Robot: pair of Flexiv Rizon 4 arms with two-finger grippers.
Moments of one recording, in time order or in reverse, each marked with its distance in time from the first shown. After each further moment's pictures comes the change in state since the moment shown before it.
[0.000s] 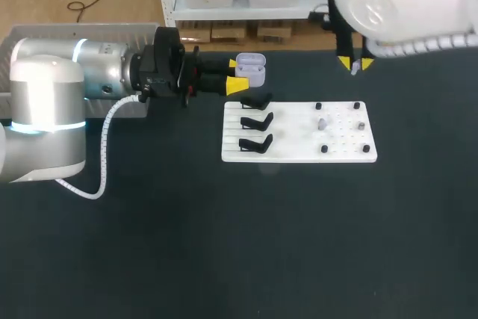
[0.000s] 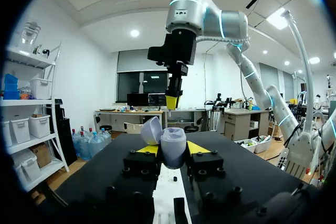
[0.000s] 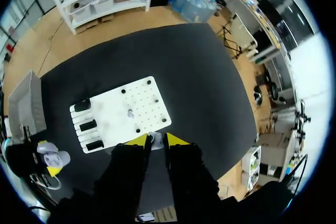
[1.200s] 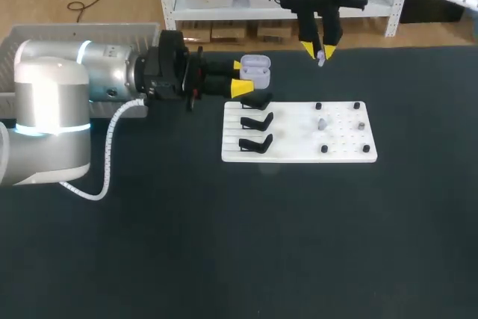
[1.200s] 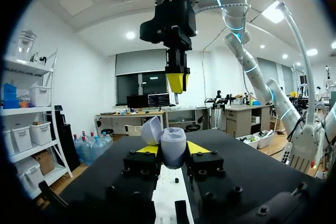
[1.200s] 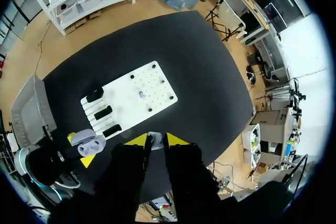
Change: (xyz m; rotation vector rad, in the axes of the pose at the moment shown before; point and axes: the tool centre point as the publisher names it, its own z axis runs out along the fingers) left arm 0.003 -0.006 0.012 -0.003 0.002 0.057; right arm 0.032 0.042 -0.048 0.054 0.098 0.107
